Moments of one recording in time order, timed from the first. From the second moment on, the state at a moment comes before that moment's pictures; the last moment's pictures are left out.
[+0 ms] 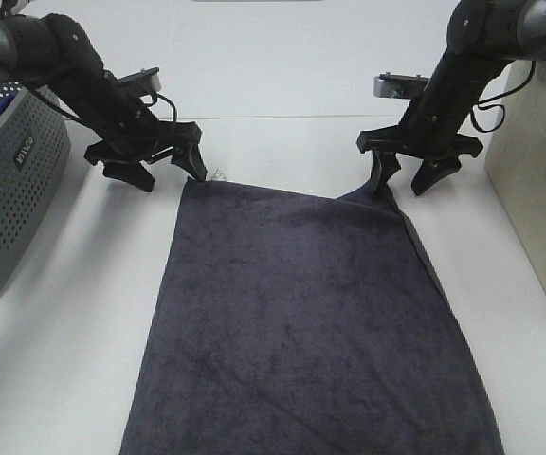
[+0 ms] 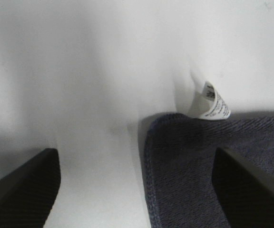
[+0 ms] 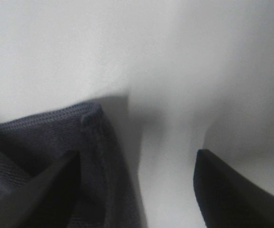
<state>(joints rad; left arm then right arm) -0.19 2.48 -1.98 -0.47 0.86 0.18 0.12 2.41 -1.91 0.19 0.98 -0.15</state>
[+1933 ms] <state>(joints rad) -0.29 2.53 -2.00 -0.47 0.83 0.24 0.12 2.46 -1.92 0.27 0.96 -0.25</state>
